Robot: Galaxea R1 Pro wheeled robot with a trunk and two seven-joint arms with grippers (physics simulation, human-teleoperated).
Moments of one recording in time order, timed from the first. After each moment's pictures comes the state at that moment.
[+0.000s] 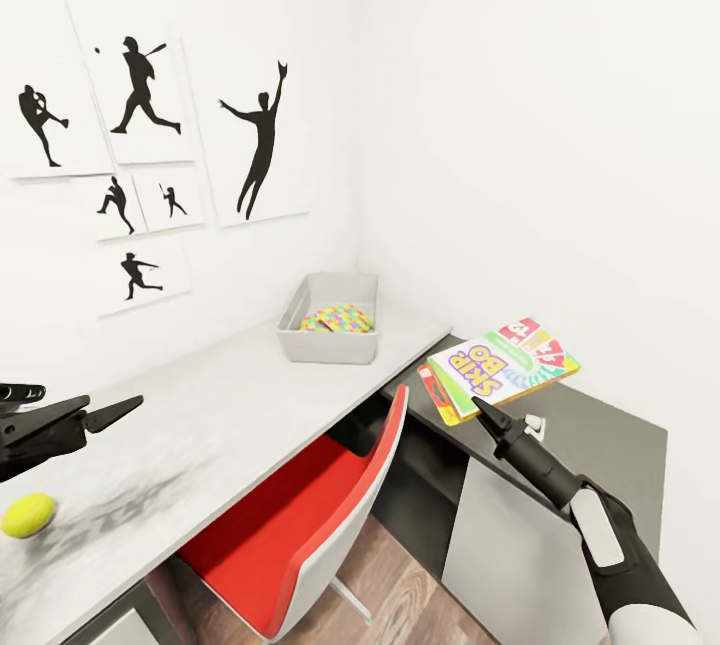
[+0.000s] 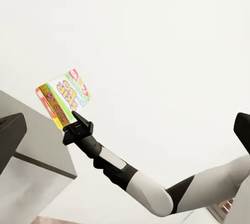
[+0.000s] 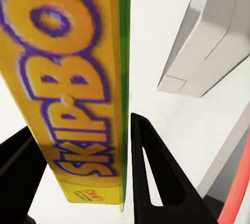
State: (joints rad) left arm -0.27 0.58 0.33 -1.46 0.96 1.03 -1.31; right arm -0.49 -0.07 -0.40 -0.89 -0.69 0.70 0.99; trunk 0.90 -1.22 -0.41
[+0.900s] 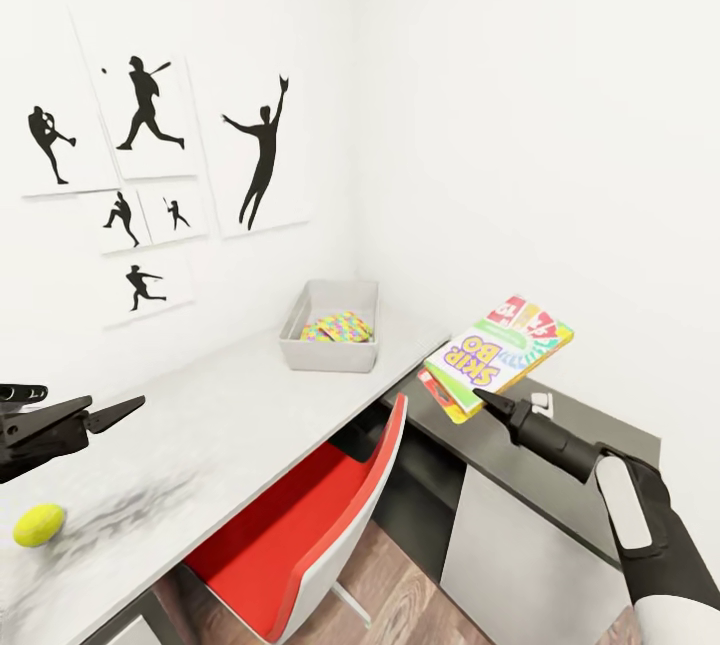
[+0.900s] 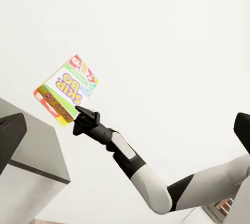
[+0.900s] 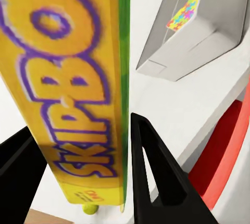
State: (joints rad) left arm -0.27 0.57 0.33 -1.46 0.96 1.03 -1.31; right arm -0.49 -0.12 -0.36 -1.14 -0.62 0.91 0.80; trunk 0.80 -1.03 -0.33
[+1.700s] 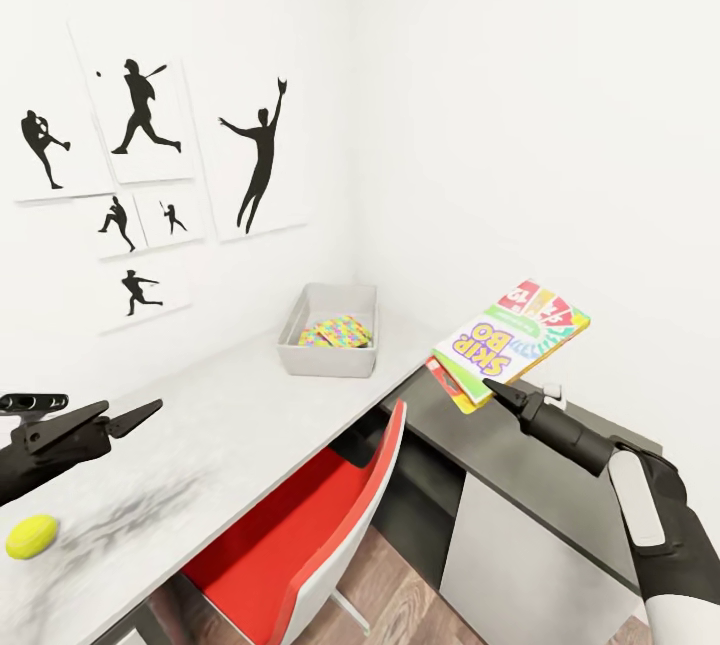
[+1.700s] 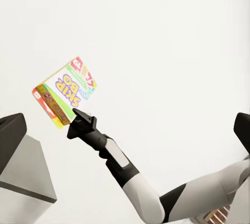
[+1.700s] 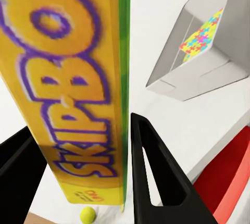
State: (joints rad) left arm -0.26 0.49 0.32 -1.45 0.96 1.00 -1.32; right arm -0.49 -0.14 -0.38 -1.20 -0.60 0.89 0.85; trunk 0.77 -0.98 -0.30
